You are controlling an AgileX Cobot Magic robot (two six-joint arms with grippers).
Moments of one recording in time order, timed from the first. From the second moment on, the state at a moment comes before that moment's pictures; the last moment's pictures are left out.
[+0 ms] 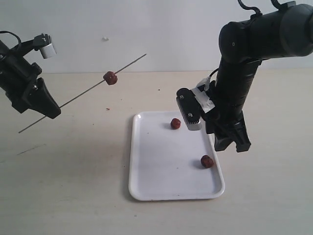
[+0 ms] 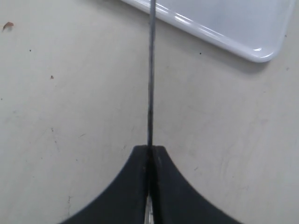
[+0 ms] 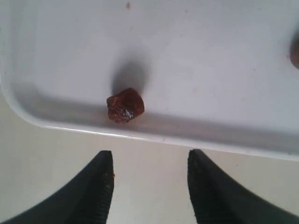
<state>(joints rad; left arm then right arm) -0.06 1.92 -1.46 -0.53 1.20 1.32 0.28 1.97 -1.37 0.02 0.99 -1.35</state>
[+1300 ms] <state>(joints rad) -0.06 1.92 -1.46 -0.57 1.20 1.33 0.34 1.97 -1.26 -0.06 0.87 -1.38</state>
